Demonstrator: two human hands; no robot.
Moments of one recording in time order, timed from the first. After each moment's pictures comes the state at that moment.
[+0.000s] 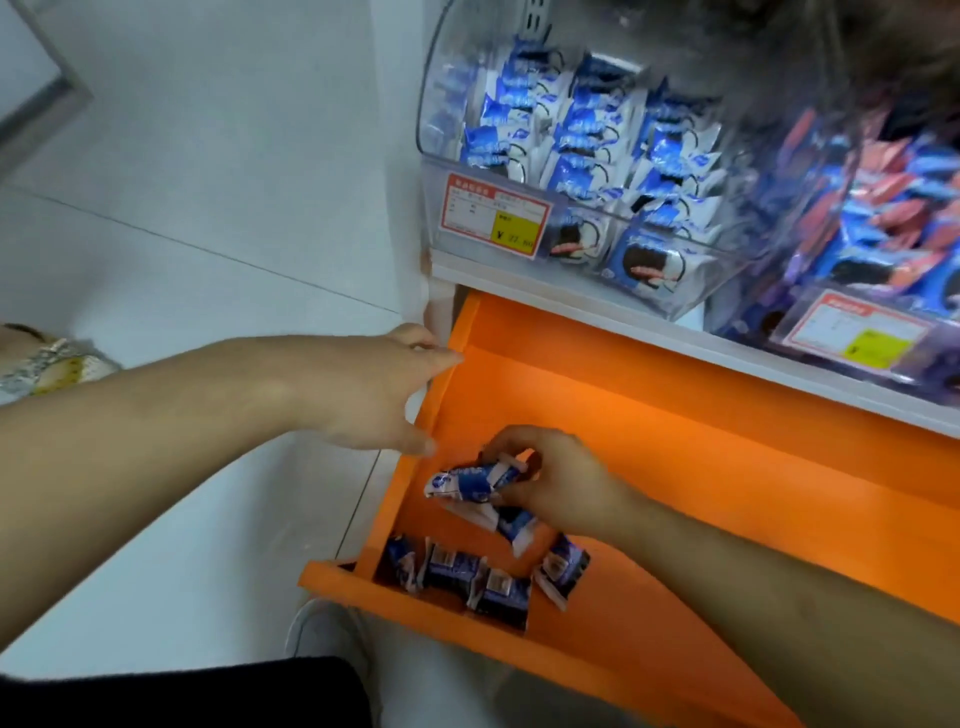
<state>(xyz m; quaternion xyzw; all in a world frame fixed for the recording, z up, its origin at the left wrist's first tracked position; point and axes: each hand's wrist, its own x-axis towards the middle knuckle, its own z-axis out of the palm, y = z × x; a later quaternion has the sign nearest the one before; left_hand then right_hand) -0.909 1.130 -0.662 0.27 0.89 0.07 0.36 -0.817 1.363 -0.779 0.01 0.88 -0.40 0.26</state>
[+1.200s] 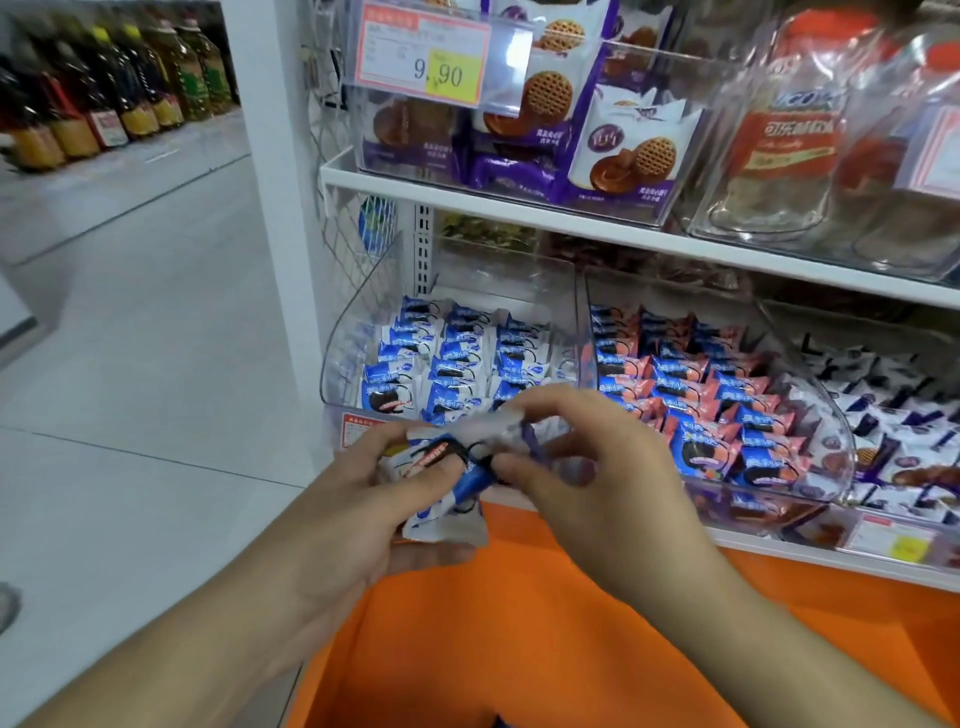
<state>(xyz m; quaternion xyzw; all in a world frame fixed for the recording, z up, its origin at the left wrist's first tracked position) -0.859 1.210 -0.548 -0.01 0.58 0.76 0.29 -0.808 1.406 -0.525 0.03 0.89 -0.42 -0.15</state>
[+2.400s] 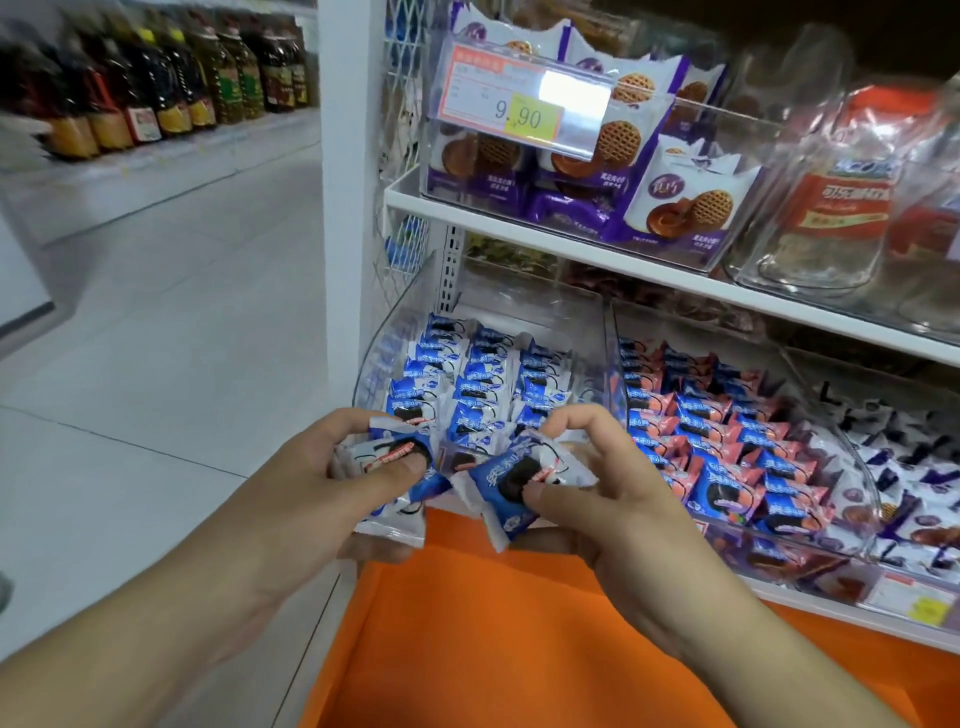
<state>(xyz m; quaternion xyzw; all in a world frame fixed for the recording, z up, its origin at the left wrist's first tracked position) -0.879 1.166 -0.536 0.00 0.70 0.69 0.20 -0.817 1.396 -0.524 0.04 0.67 -0.74 0.04</state>
